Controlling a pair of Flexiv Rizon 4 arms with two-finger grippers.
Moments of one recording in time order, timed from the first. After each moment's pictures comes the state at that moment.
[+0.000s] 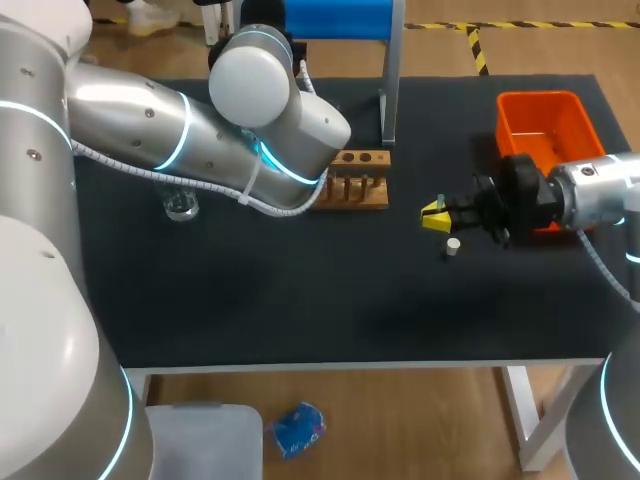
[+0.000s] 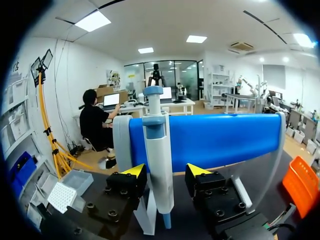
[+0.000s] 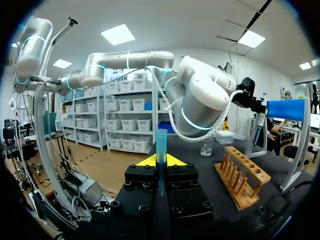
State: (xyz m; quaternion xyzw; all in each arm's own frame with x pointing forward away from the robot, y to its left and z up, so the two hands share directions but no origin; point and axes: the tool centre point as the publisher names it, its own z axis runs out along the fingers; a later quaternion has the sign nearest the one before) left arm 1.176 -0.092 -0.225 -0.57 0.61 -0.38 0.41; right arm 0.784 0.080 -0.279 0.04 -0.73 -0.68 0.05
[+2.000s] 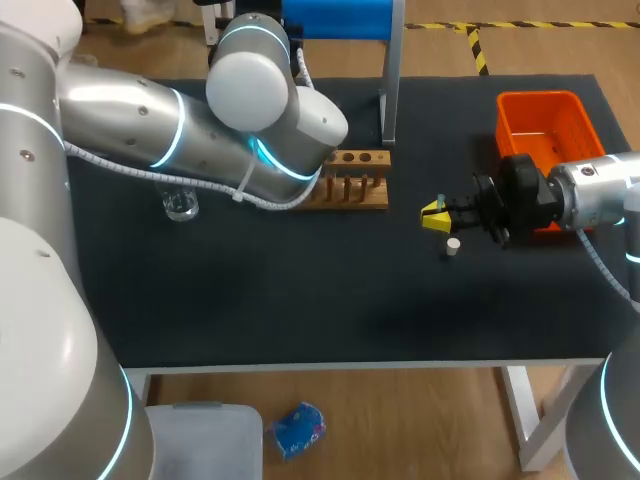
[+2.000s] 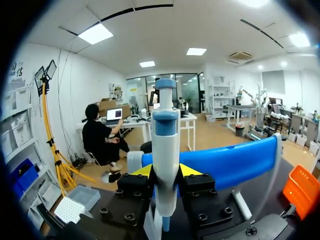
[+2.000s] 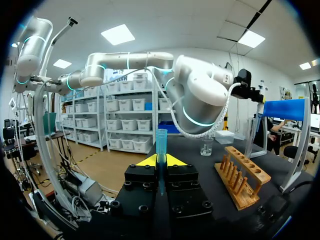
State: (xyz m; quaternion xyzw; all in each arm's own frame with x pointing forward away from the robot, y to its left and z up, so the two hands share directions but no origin) left arm 1.179 -0.086 -0.174 -0.54 0.58 -0.41 0.45; right arm 0.784 0.080 -0.279 0.04 -0.73 -0.68 0.05
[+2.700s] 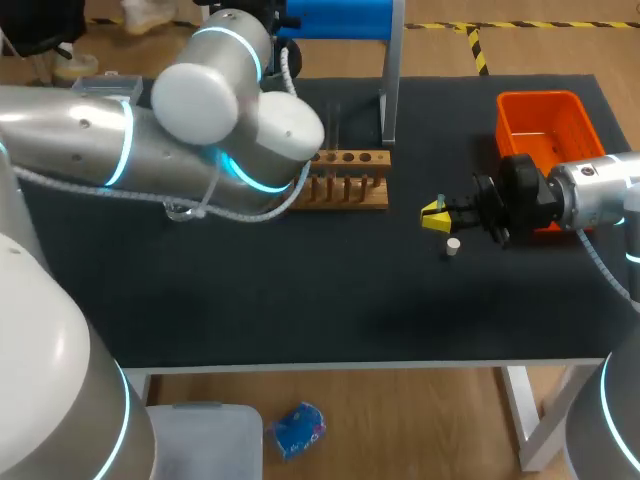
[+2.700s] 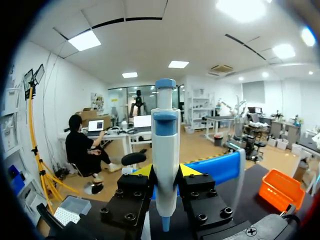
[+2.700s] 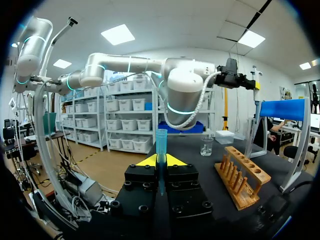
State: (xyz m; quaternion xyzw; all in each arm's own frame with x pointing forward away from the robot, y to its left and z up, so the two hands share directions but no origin) left arm 1.127 -0.105 -0.126 -0.47 0.60 -0.50 0.41; right arm 0.784 0.080 -0.279 0.04 -0.73 -0.68 0.05
